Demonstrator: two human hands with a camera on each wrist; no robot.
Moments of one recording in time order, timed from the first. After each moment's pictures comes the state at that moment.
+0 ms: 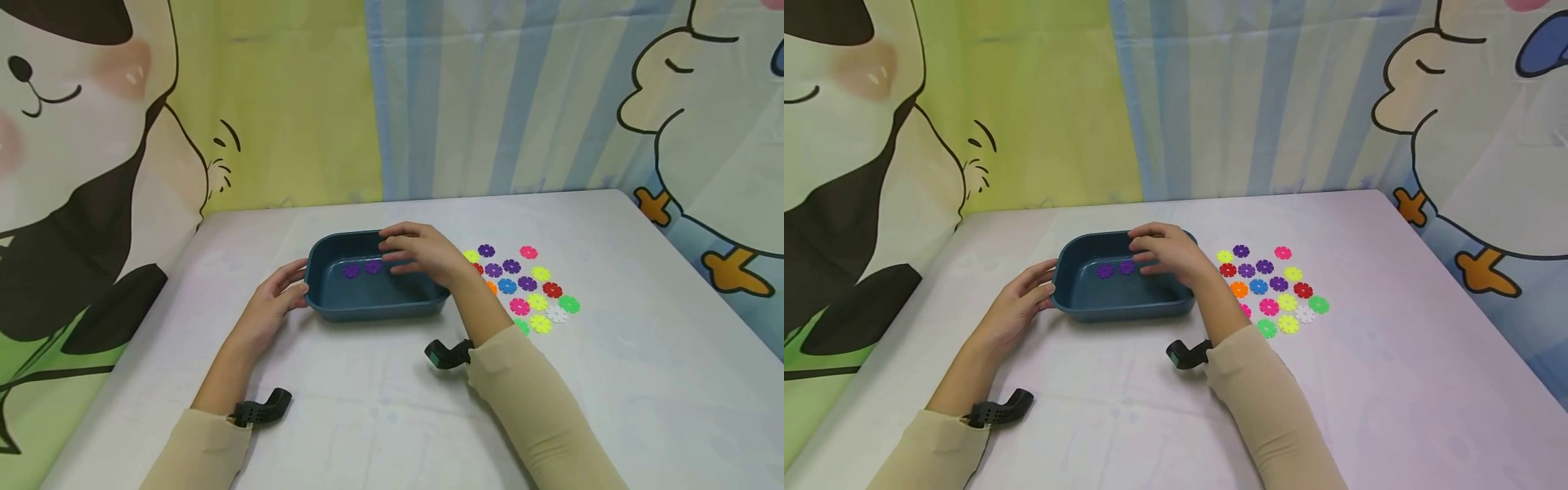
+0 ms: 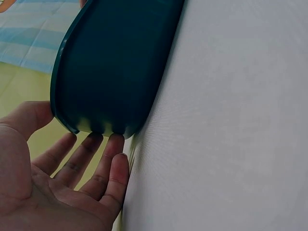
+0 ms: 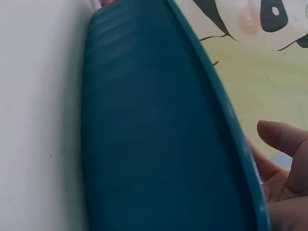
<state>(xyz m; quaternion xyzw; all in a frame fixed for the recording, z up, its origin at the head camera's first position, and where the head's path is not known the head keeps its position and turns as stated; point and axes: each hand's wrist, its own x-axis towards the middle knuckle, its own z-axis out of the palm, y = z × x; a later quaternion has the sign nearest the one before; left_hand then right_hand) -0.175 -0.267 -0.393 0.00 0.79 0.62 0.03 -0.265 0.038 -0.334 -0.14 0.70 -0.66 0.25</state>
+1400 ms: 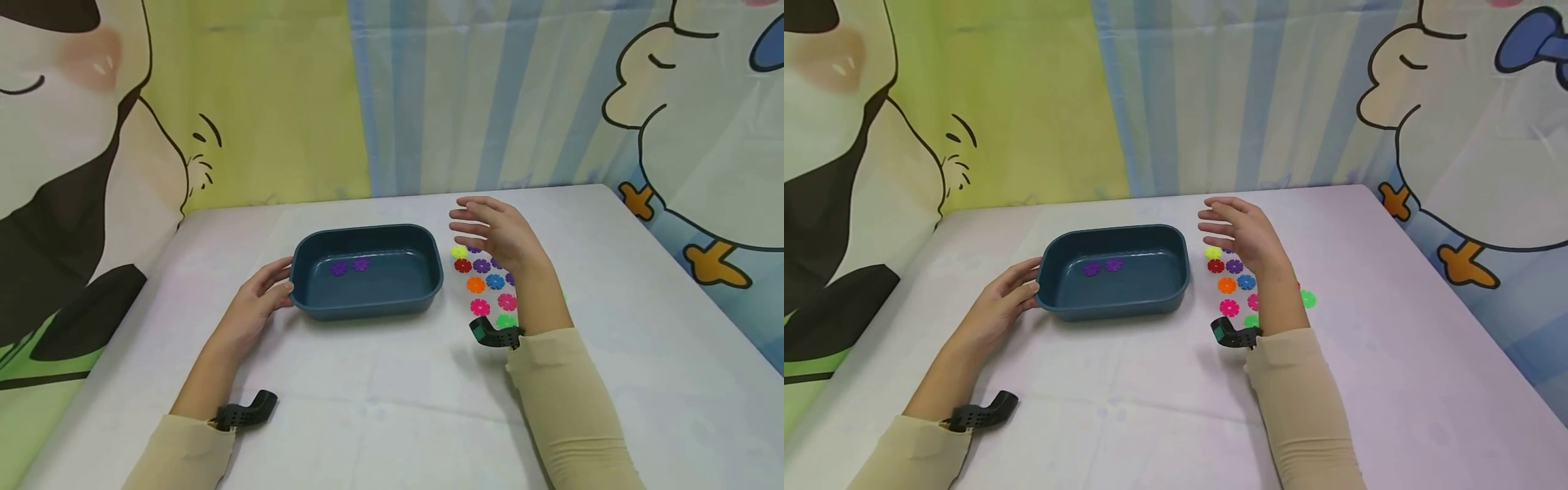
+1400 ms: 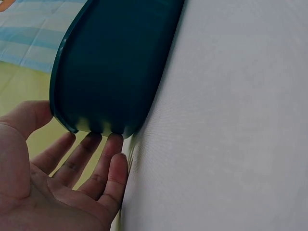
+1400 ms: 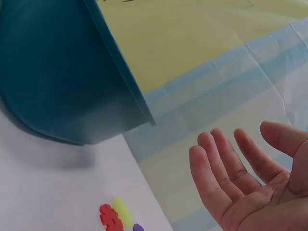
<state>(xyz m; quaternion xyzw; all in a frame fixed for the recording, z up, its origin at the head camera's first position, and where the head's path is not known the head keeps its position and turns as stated) -0.174 -0.268 -0.390 0.01 0.79 0.61 0.04 -0.278 0.149 -0.325 -0.02 0.69 -0.72 0.12</state>
